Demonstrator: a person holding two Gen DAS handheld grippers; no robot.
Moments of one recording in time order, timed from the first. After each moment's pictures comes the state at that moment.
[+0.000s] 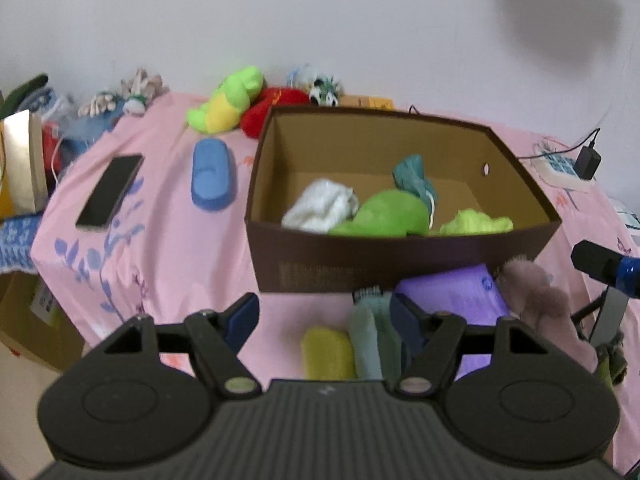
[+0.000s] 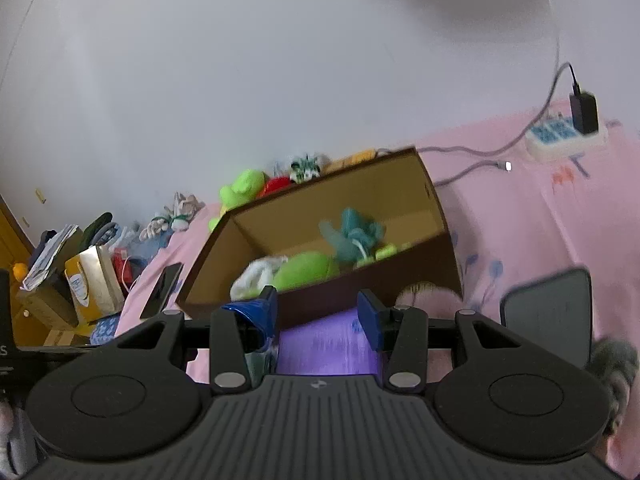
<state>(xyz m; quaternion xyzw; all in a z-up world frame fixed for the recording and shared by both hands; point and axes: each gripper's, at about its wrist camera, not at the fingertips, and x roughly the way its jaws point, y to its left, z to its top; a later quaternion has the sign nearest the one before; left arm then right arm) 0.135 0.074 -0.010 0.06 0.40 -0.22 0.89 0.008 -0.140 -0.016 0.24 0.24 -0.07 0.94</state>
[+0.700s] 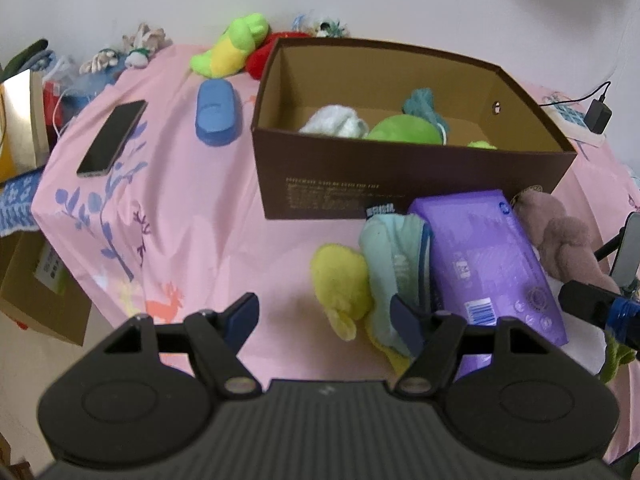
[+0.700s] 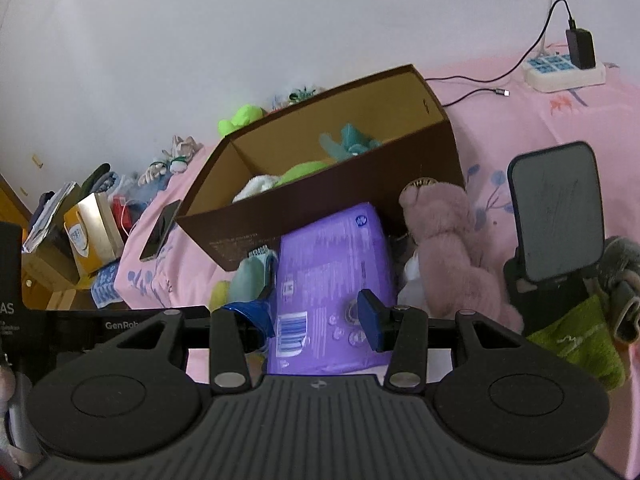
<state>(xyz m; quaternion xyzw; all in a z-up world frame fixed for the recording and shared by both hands) 0.117 0.085 -0.045 0.08 0.45 -0.20 0.87 -0.008 -0.114 -0.052 0.25 0.31 -0.06 0.91</state>
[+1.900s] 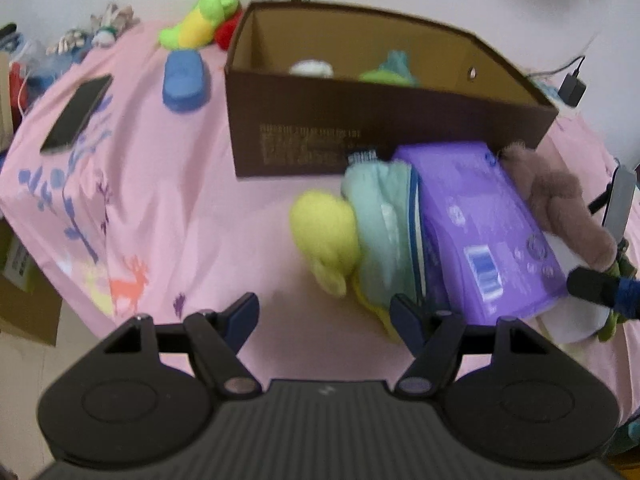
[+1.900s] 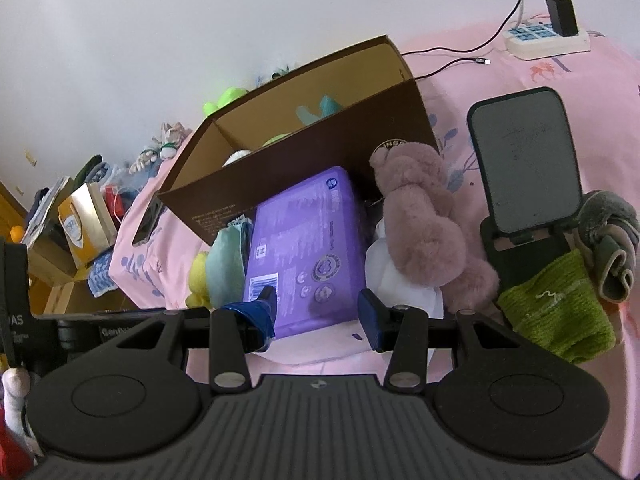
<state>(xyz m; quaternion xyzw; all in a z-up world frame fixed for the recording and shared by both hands) 0.113 0.096 -0.078 0.07 0.46 -0.26 0.85 -0.029 -0.127 -0.067 0.27 0.33 -0.07 0.90</state>
